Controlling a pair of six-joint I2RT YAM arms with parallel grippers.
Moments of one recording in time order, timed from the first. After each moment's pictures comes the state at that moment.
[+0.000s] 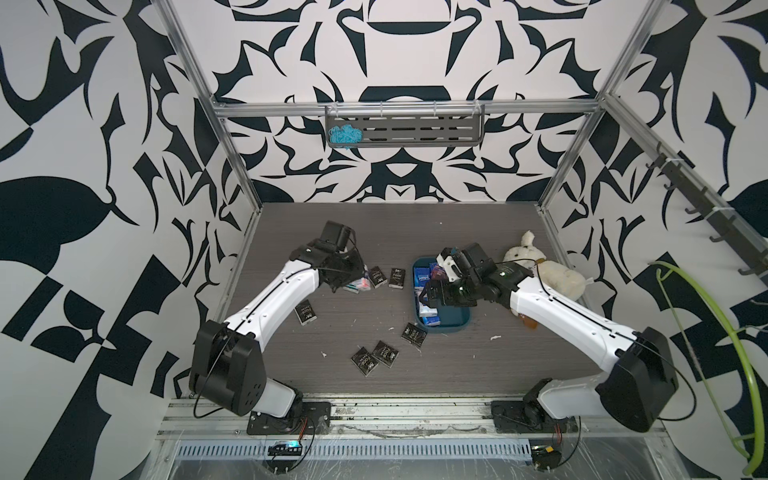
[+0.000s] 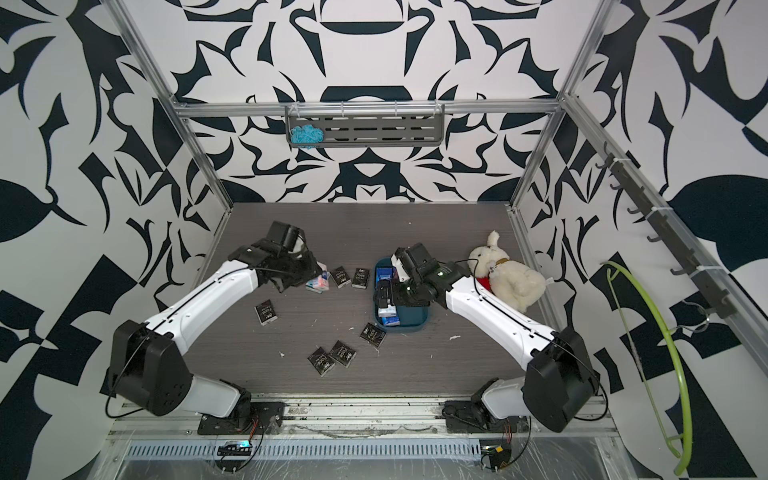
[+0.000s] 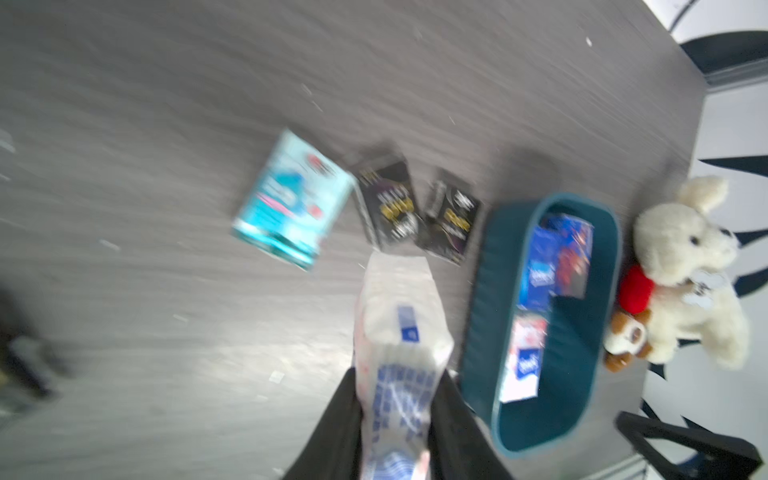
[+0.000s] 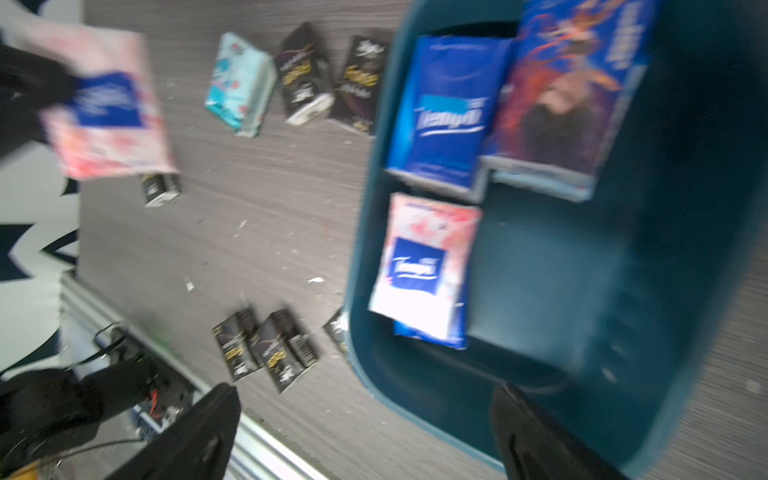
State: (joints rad) left arm -0.52 1.44 1.14 -0.68 0.16 -0.78; right arm 0.64 1.36 1.06 -0.70 -0.29 0.53
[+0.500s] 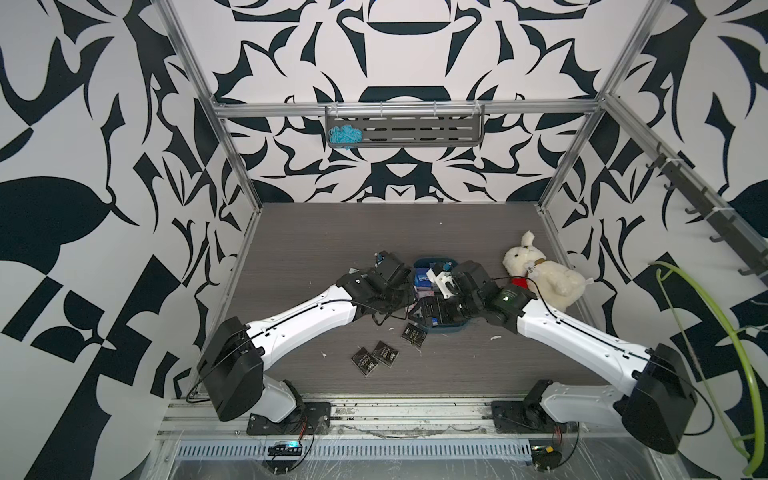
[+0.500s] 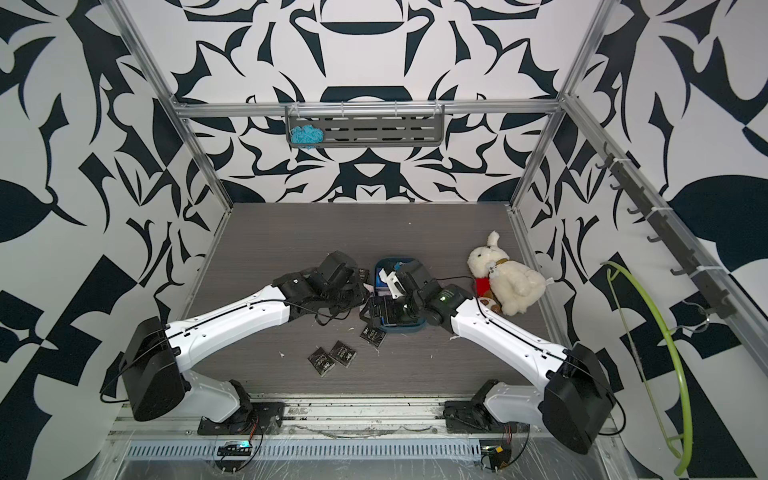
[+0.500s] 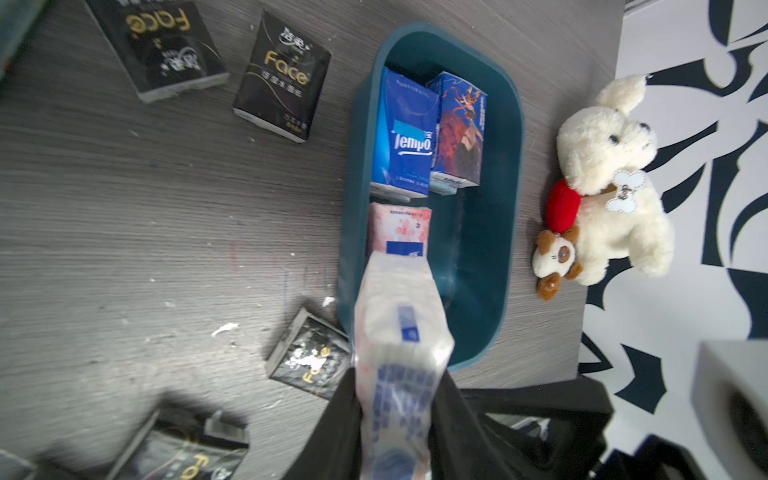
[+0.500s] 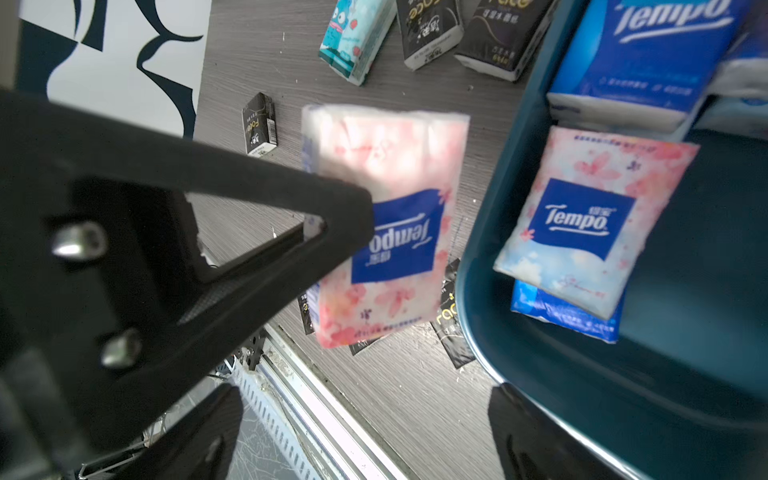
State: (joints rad) left arm -0.91 1.47 1.13 -0.52 -0.01 -1.11; right arm 0.71 1.24 0.88 -0.50 -0.42 0.62
